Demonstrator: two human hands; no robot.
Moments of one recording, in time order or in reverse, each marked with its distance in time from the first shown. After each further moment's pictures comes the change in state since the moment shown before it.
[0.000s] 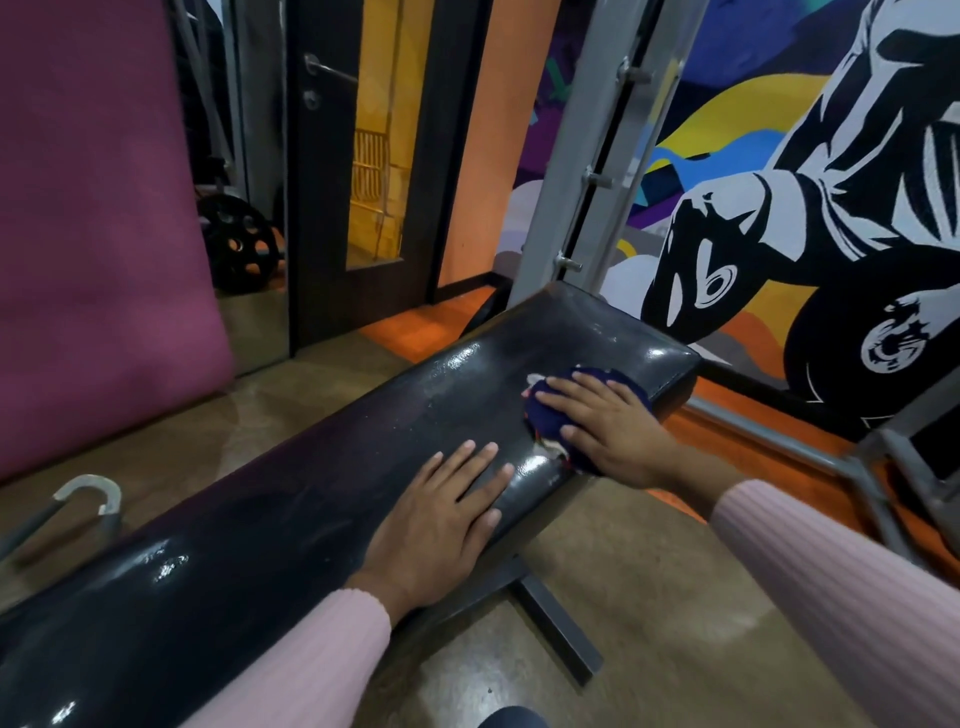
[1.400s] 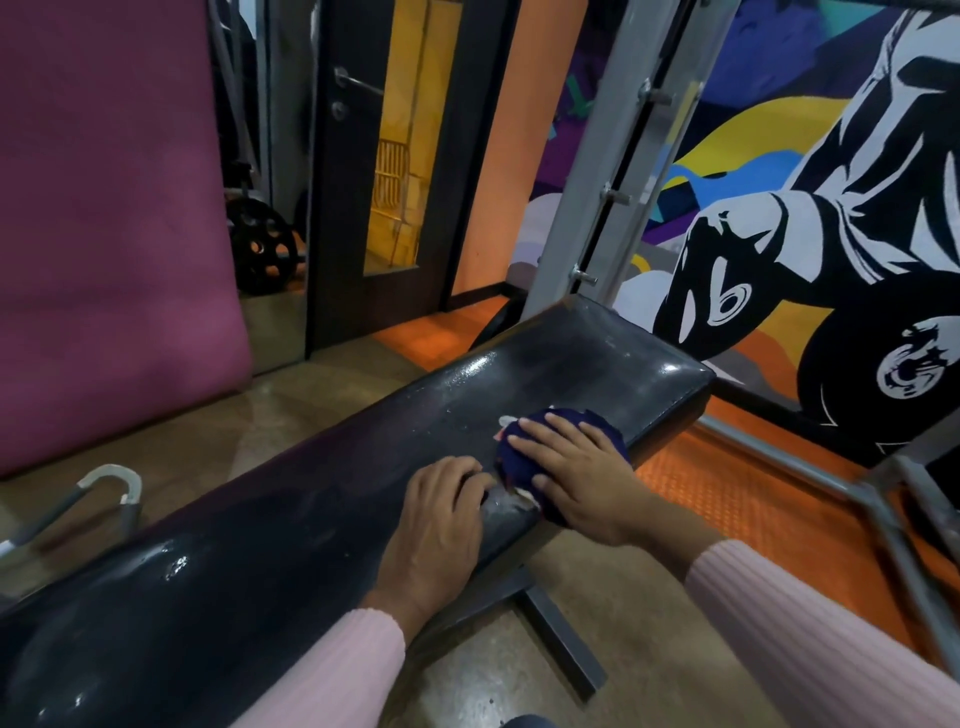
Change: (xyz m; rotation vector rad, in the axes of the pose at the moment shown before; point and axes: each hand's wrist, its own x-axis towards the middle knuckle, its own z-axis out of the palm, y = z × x) left_hand -0.012 0.008 -0.004 -0.041 0.331 -0.111; right_hand -0.011 -0.063 0.015 -0.025 -0.031 -0.061
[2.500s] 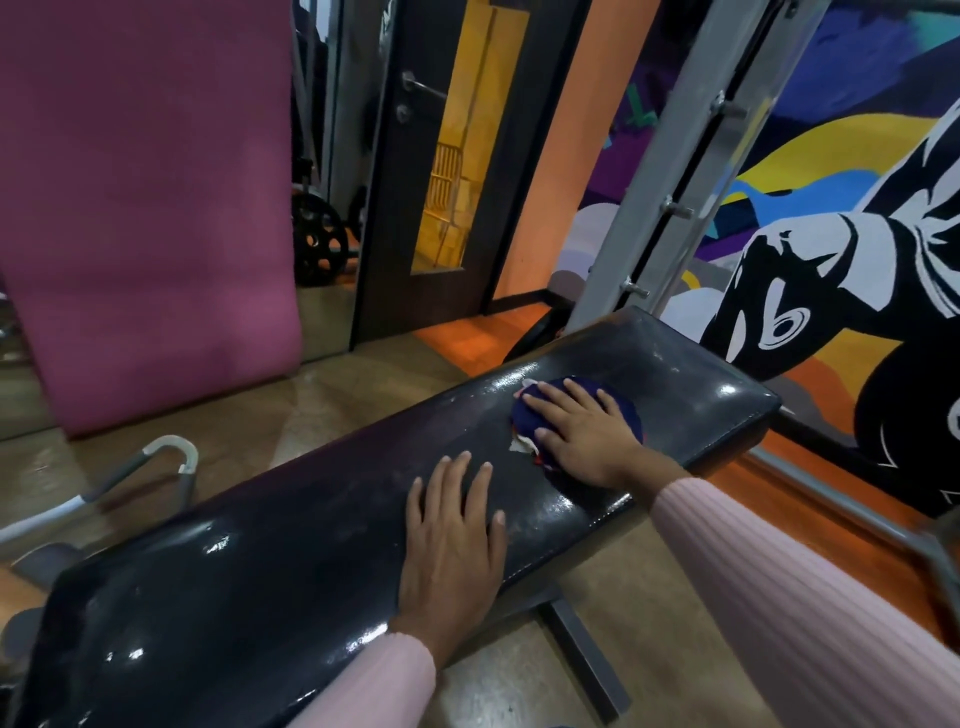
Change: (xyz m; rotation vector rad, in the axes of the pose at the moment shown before) left_hand -0.022 -0.002 -0.013 0.218 -0.165 -0.415; right_hand 0.086 -0.018 -0.008 -0.043 -0.093 0.124
